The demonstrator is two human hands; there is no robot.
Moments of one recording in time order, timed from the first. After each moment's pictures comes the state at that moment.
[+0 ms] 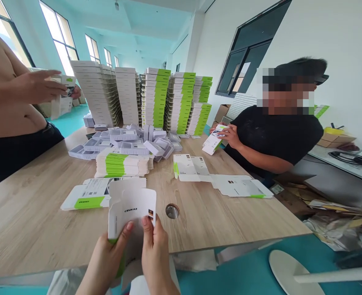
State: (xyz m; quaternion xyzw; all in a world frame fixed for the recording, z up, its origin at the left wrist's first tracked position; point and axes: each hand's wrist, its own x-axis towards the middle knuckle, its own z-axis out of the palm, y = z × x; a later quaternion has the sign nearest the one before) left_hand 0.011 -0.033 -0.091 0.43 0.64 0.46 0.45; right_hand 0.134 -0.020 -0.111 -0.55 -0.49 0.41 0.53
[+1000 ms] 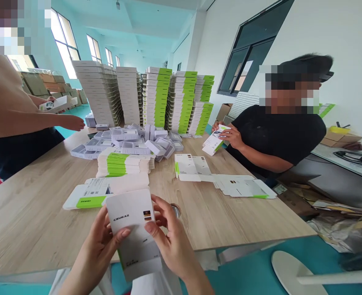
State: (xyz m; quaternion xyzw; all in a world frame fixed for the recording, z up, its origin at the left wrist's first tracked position) left_hand -0.010 -0.037 -0.089 0.49 0.47 0.57 0.47; right_hand 0.180 -0.022 -0.069 -0.41 -0.60 0.48 0.49
